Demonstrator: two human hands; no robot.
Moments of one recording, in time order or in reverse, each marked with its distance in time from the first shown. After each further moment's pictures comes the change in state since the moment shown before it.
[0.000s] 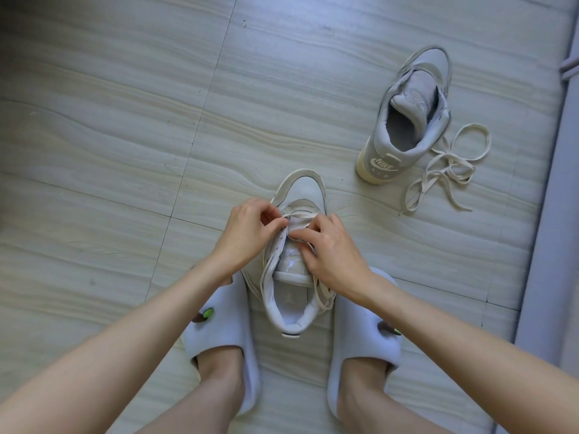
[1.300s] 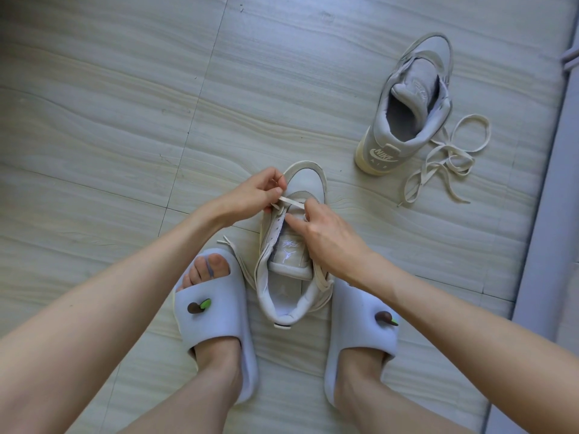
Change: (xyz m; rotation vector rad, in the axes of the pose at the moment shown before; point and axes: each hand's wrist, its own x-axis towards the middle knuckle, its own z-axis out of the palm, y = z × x) left_hand 0.041 0.006 -0.013 -0.434 -0.442 -0.138; right_hand 0.014 -0.002 -0.011 -0.356 -0.219 -0.130
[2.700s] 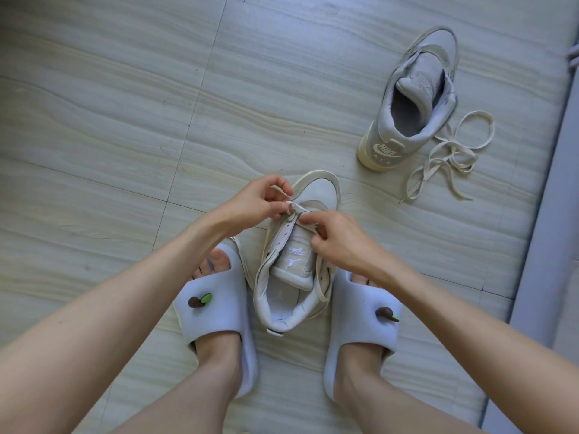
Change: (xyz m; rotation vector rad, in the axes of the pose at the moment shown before) left_hand -0.013 -0.011 0.012 -0.178 0.000 -0.021; right_hand -0.008 0.011 0.004 0.500 0.006 0.212
